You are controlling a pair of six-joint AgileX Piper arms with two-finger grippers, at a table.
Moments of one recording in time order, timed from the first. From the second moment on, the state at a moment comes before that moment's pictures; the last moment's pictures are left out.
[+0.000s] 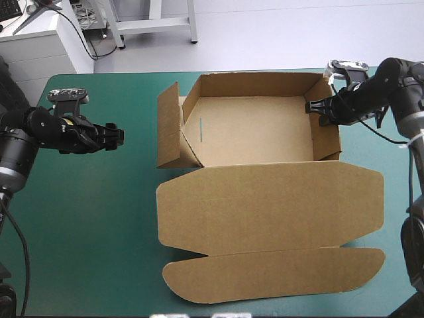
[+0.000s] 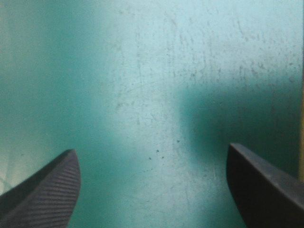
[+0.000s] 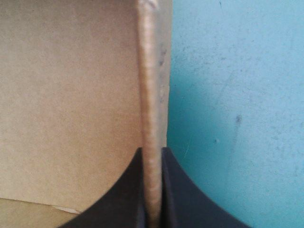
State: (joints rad) left arm -0.01 1.41 -1.37 -0.22 1.00 0.09; right arm -0.03 1.70 -1.76 0.32 1.24 -0.12
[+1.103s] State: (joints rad) left arm -0.01 1.52 -1.37 -0.91 1.05 0.37; right arm 0.01 1.73 -1.76 0.44 1.22 -0.14
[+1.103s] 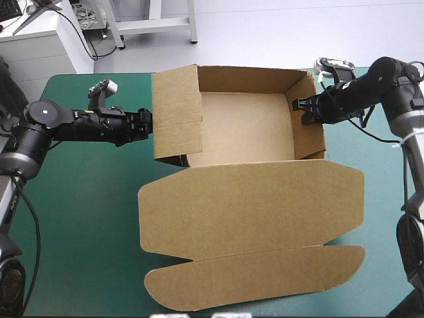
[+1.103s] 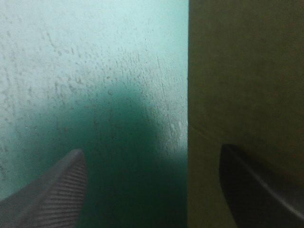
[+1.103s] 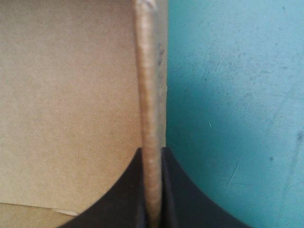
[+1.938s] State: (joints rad) left arm -0.01 1.52 -1.37 -1.05 1.14 0.45; right arm 0.14 1.82 -1.76 0.44 1.11 -0.10
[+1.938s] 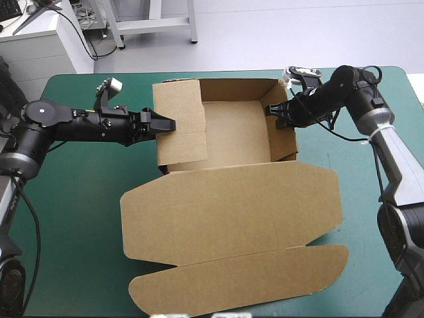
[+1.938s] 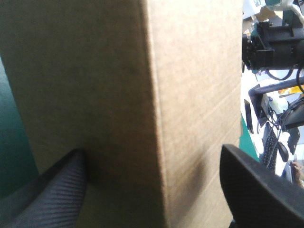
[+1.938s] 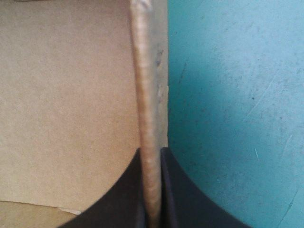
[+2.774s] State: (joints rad) left arm -0.16 1.52 -1.37 -0.40 1.06 0.10; right arm 0.38 1.82 -1.76 0.19 1.04 0.16
